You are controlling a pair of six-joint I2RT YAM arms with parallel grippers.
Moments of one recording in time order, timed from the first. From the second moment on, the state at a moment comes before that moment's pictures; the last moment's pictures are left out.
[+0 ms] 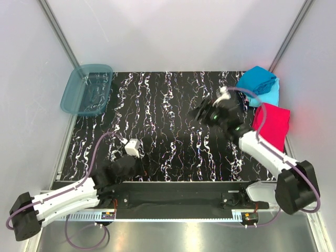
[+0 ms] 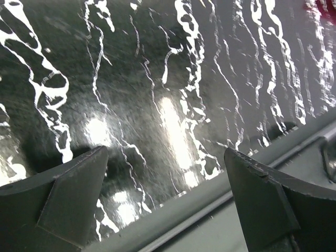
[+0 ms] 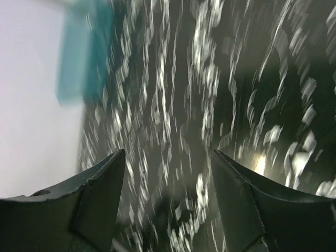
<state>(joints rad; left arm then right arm) -0.98 0.57 0.20 -0.20 -0.24 -0.78 0.35 1.28 0.90 0.03 -0.18 0.79</state>
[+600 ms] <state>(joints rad) -0.99 1.06 0.37 0.00 -0.43 -0.66 0.60 0.84 0.43 0.06 0.23 0.63</state>
